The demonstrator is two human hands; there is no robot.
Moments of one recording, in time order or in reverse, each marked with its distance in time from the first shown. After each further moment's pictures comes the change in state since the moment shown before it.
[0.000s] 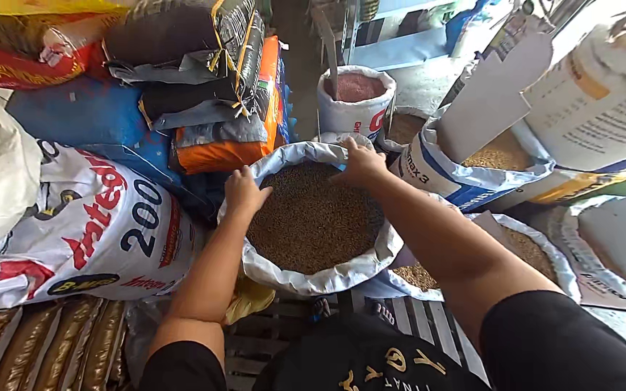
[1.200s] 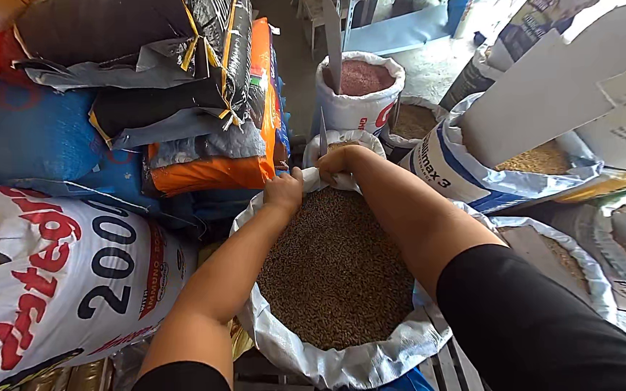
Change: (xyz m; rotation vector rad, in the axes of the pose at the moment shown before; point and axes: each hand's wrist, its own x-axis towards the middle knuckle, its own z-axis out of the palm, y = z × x) left_hand 0.119 0.056 0.072 0.361 -0.279 0.340; right_hand 0.184 -0.045 0.048 0.010 -0.839 -0.273
